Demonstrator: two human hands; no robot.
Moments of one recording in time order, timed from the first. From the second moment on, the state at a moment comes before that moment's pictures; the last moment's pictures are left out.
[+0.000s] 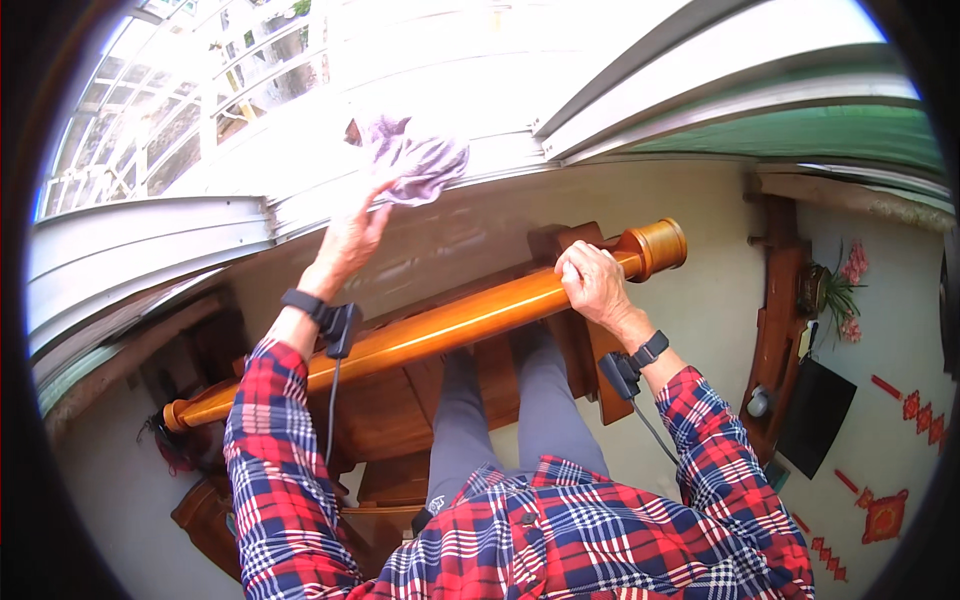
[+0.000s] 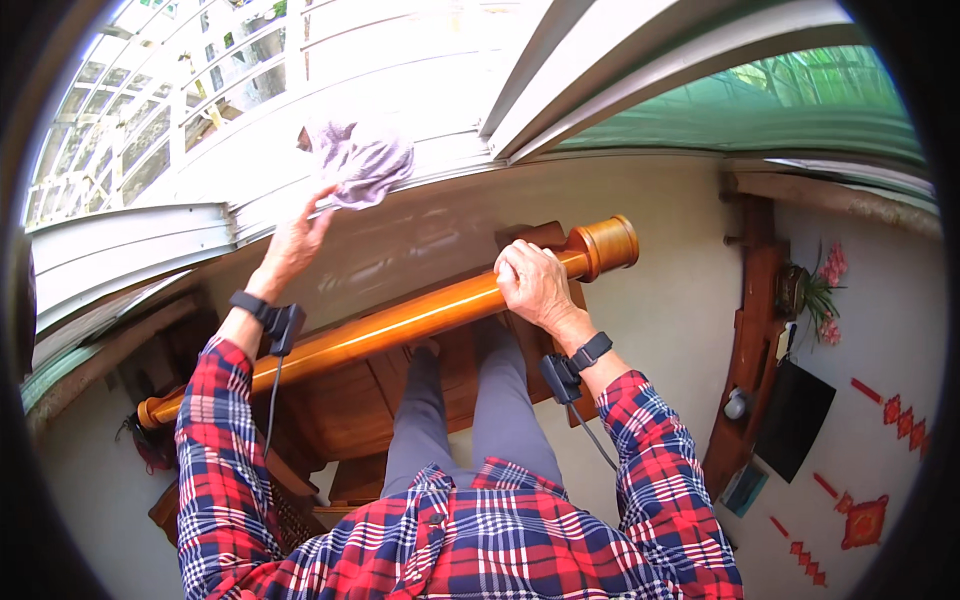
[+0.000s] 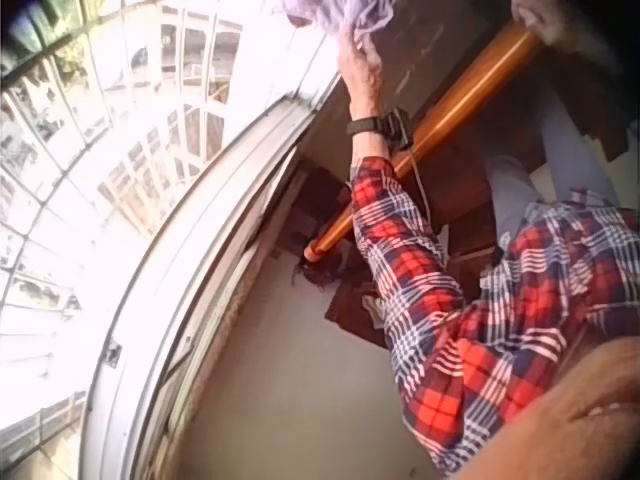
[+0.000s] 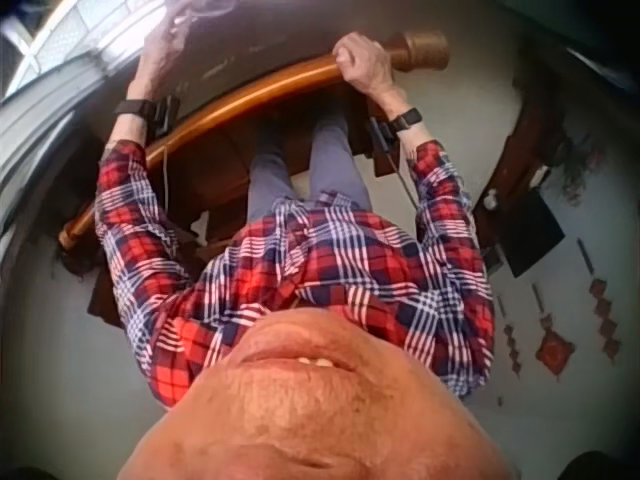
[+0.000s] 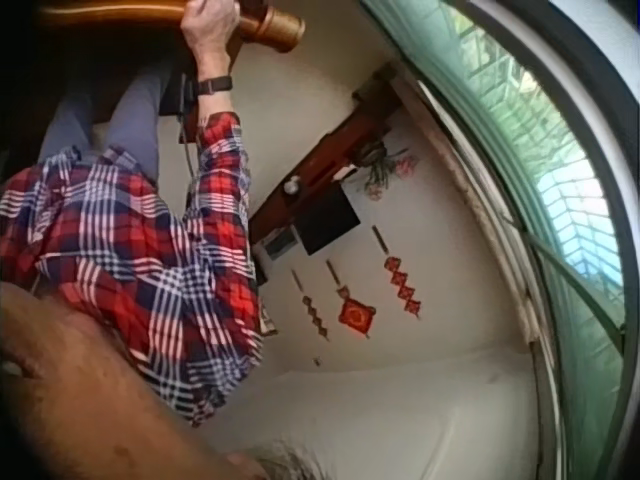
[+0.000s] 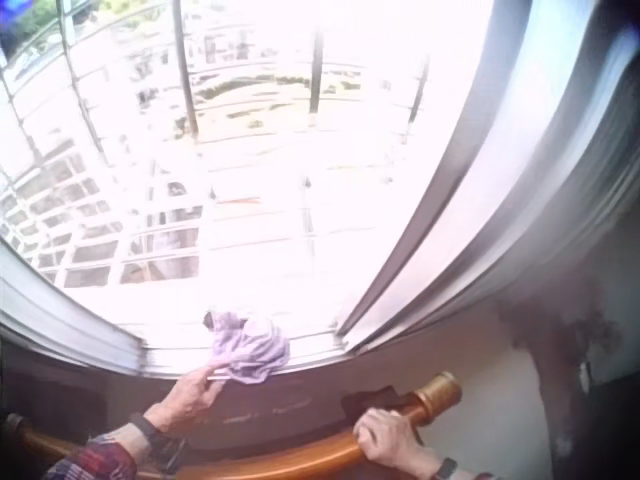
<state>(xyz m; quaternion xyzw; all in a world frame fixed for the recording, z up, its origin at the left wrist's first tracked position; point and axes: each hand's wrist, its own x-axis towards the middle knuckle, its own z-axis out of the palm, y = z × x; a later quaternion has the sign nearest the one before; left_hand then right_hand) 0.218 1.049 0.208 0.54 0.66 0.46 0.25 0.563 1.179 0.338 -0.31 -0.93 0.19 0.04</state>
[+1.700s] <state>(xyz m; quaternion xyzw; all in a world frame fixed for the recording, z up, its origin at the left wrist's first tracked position) 0.156 0.712 0.167 0.32 0.88 0.28 0.22 0.299 1.180 0.222 -0.07 -0.98 0.00 -0.16</state>
